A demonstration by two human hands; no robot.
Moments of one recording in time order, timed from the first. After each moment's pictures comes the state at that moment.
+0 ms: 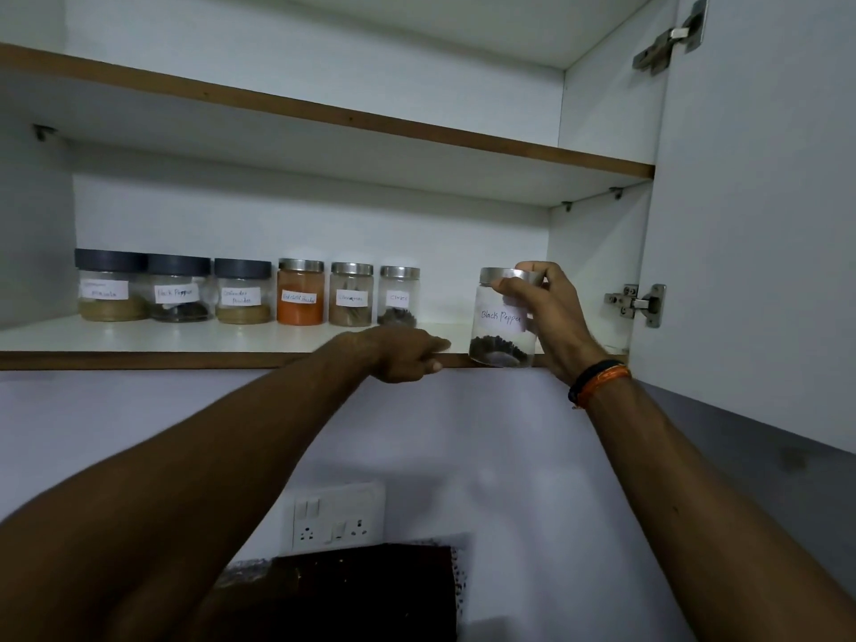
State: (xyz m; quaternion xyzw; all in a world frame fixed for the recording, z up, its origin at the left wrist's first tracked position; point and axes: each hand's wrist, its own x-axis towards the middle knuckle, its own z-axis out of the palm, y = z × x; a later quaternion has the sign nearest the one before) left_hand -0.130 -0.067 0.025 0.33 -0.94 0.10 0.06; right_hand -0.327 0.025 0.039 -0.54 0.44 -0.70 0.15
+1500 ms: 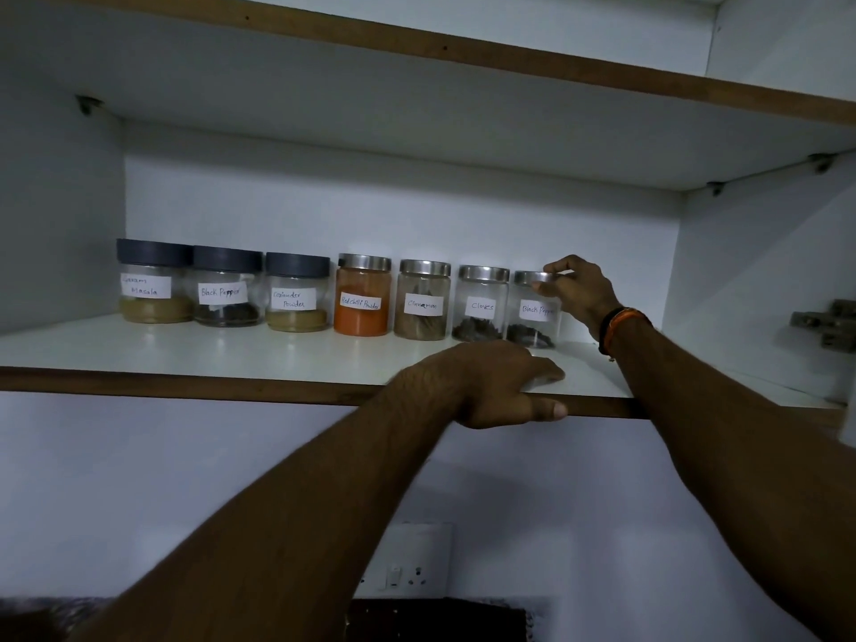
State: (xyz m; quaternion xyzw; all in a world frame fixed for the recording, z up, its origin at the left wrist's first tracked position) left_hand -0.131 -0.100 0.025 0.29 -0.95 0.07 0.09; right_hand -0.349 -0.205 0.073 -0.58 0.58 -0.57 0.07
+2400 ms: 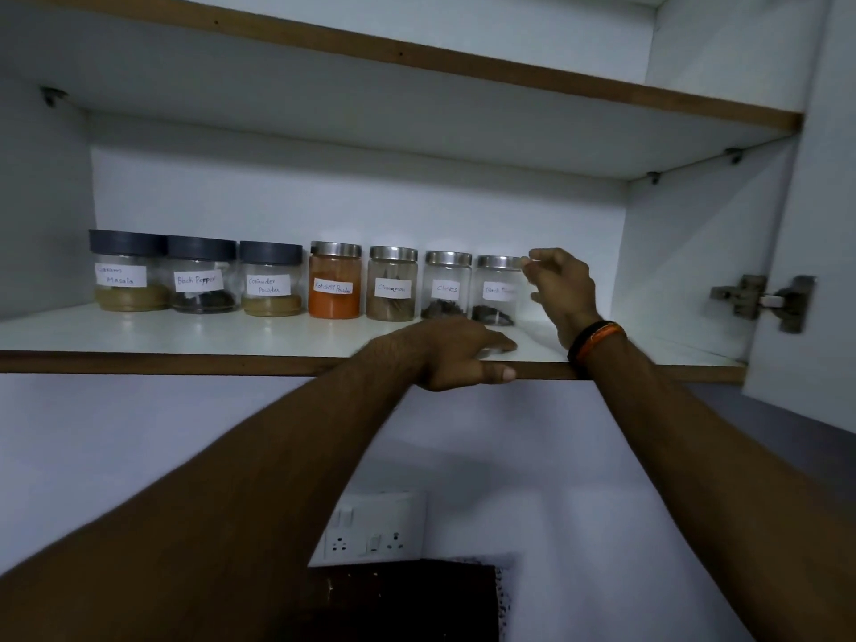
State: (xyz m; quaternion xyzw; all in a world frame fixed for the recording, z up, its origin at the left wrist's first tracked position) left_hand -0.130 -0.104 0.023 0.29 -0.95 0.08 0.09; right_hand -0.333 -0.130 0.046 -0.52 0.51 -0.68 0.08
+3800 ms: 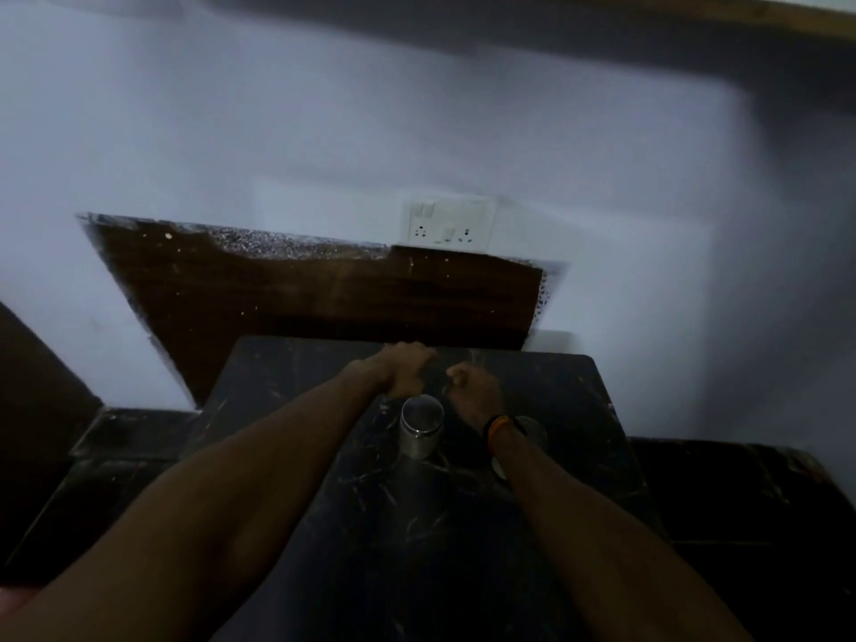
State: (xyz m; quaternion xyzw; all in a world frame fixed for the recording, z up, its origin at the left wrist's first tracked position) left_hand 0.013 0.053 -0.372 0.47 -0.86 -0.21 -0.06; right_hand -0.150 0.097 -0.426 -0.60 0.71 -0.21 0.31
